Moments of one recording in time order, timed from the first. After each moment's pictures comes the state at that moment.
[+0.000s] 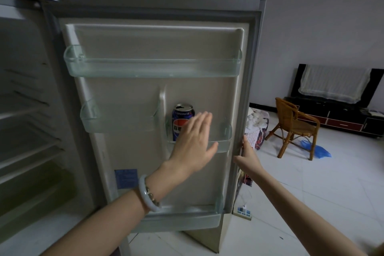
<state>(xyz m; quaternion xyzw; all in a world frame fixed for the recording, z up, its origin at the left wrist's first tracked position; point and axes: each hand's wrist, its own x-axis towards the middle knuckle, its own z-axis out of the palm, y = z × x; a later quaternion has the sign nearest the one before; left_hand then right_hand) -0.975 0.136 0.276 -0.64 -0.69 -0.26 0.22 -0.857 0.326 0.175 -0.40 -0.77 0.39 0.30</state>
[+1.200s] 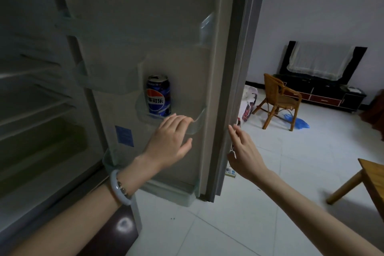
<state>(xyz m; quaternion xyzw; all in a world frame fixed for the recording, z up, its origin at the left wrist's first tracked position) -0.927 -0.013 0.219 -0.67 -0.66 -0.24 0.24 -0.735 0.123 0.176 -0.33 -0.91 0.02 0.24</state>
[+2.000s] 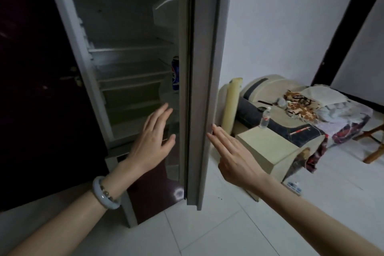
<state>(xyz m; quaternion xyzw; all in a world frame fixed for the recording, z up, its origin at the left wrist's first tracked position) -0.854 -0.264 0.194 -0.40 -0.84 -0.30 0.21 -0.740 -0.042 0.164 0.13 -0.96 0.00 0.25</state>
